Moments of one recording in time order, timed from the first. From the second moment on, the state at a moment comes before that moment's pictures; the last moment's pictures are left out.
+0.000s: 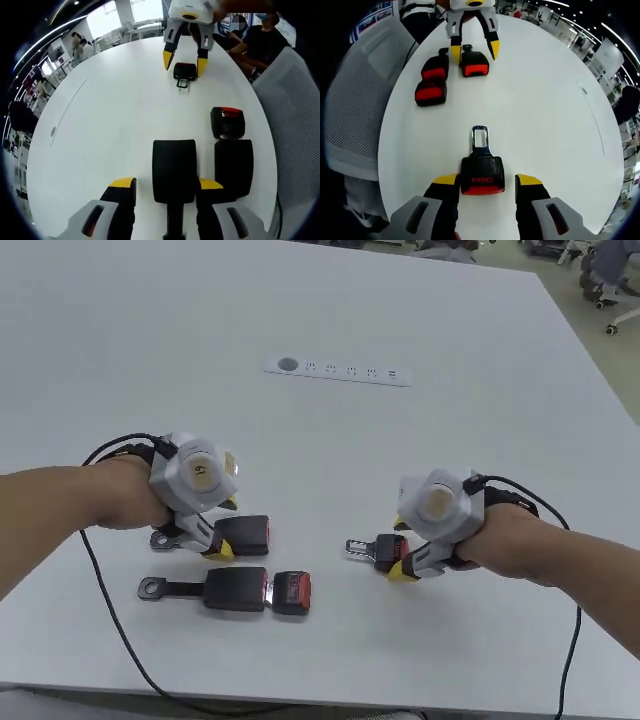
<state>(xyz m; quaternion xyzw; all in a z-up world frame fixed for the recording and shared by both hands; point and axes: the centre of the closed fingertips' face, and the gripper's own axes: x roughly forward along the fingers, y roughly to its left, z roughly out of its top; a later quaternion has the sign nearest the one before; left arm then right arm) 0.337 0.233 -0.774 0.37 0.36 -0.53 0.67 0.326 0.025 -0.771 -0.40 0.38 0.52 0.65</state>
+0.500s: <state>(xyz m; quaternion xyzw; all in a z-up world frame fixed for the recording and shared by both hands) 0.313 0.272 -0.727 0.30 0.34 -0.48 0.75 0.309 0.033 -0.738 -0.34 0.35 0.48 0.73</state>
